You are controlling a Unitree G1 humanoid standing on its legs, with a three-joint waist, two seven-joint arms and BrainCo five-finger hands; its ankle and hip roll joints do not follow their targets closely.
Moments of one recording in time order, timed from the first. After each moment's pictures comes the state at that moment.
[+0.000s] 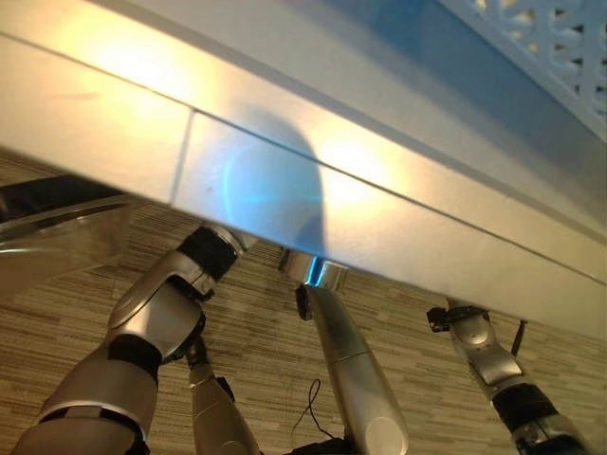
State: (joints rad) left arm -1.06 0.38 -0.67 0.58 0.14 0.02 0.38; right arm -0.24 -0.55 0.28 0.44 0.10 -0.12 -0.30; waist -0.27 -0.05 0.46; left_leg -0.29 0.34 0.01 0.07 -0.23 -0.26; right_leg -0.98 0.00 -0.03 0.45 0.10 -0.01
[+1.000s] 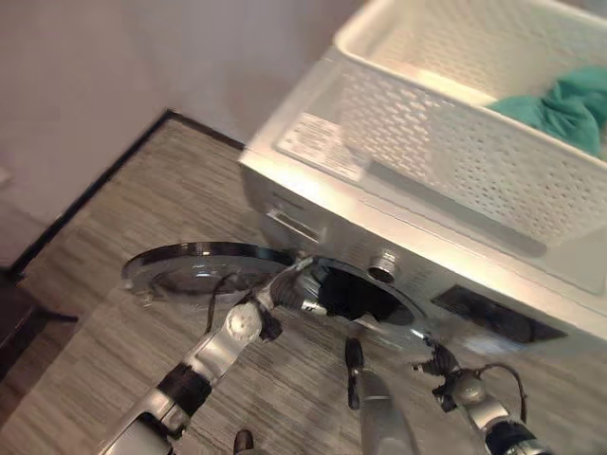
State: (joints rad) left arm -0.27 0.39 -0.52 0.27 0.08 0.00 -0.05; right arm -0.13 -0.45 0.35 0.87 -0.06 0.04 -0.08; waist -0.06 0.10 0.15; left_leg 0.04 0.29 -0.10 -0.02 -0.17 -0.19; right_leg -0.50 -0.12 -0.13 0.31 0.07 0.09
